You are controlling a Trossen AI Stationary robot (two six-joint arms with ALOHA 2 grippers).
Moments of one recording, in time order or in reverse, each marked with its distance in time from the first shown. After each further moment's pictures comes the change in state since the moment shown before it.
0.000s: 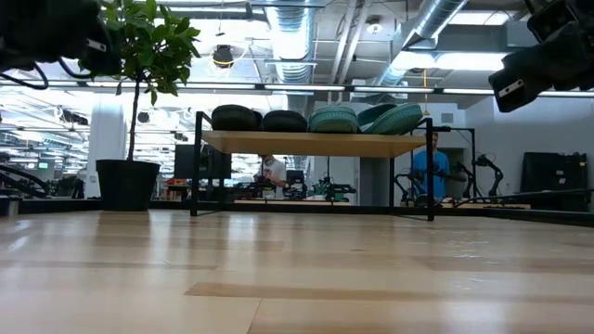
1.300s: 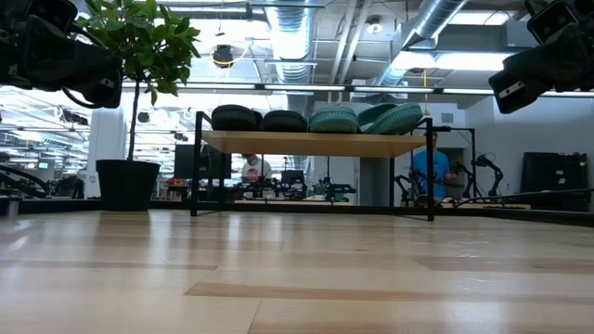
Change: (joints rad) left arm 0.000 0.016 -0.002 -0.165 -0.179 -0.144; right arm 0.000 0.000 0.001 -0.015 0.000 0.000
